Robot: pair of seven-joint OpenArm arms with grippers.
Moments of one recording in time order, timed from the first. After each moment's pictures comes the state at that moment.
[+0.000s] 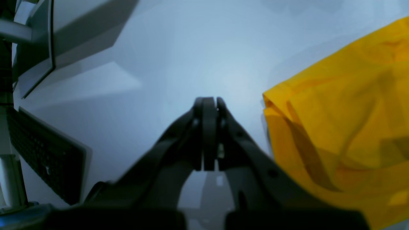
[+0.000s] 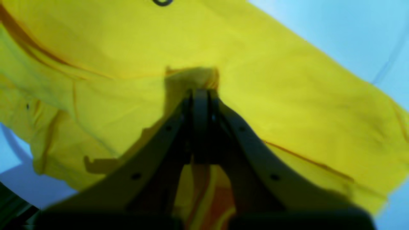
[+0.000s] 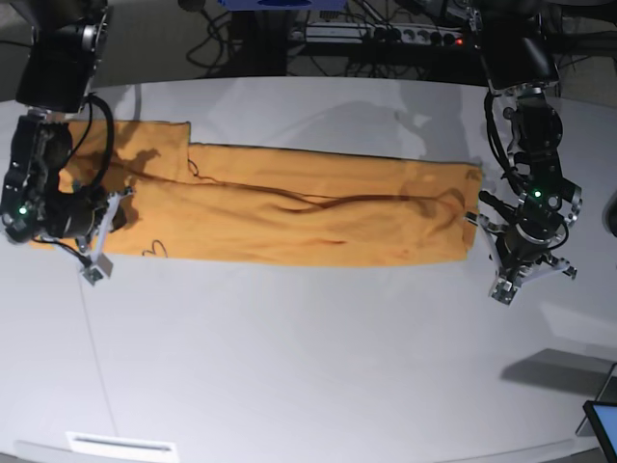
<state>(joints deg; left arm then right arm) -3.7 -19.8 -14.6 98.8 6.7 -34.5 49.4 6.9 14.6 15.8 87.5 24.1 41.1 -78.8</state>
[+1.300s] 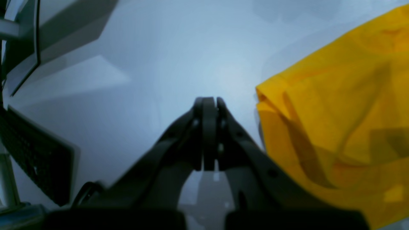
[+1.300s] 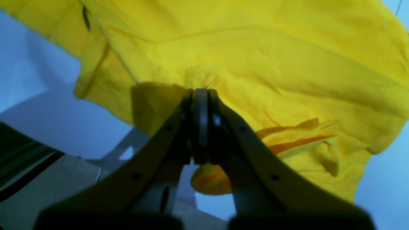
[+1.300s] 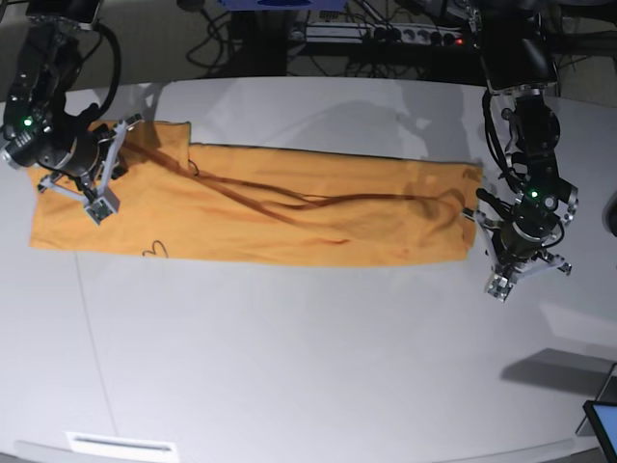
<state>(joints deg) -3.6 -19.8 -14.1 96.6 6.6 -34.6 49.1 -11.9 11.9 18.1 110.7 24.3 41.0 -79.0</state>
